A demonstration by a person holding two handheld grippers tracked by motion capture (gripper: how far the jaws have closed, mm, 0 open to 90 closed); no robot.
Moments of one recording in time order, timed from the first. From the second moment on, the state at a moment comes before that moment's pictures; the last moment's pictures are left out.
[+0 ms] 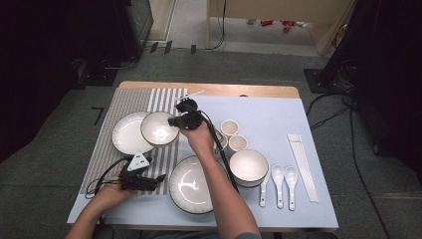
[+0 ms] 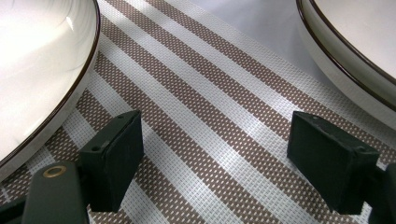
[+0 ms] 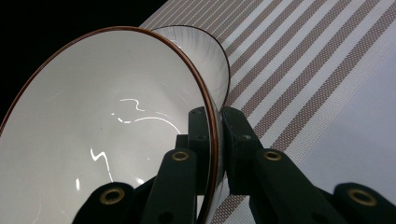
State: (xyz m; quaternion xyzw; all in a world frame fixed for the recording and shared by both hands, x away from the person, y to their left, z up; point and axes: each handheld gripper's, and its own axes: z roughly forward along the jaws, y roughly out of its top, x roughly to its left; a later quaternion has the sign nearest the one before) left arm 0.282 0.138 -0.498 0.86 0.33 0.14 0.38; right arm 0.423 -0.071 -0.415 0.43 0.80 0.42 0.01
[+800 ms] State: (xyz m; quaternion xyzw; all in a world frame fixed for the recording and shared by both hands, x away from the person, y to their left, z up) left arm 0.282 0.138 -0.498 0.86 0.33 0.14 0.38; right arm 0.432 -0.064 -0.416 0.44 0.80 0.41 0.01
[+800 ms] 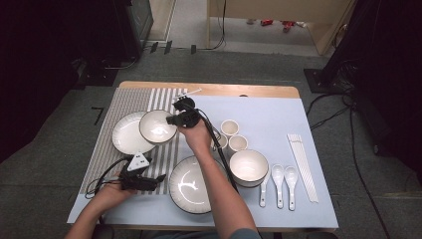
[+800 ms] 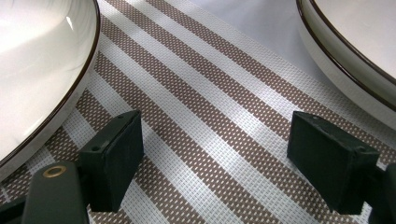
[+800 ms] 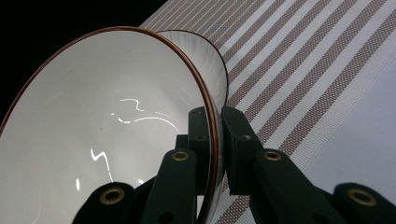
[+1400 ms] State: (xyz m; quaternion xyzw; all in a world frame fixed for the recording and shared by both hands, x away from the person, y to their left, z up) left arm 0.282 0.138 -0.498 0.86 0.33 0.14 0.38; right arm 0.441 -0.058 -0.418 0.44 0.80 0.41 0.01
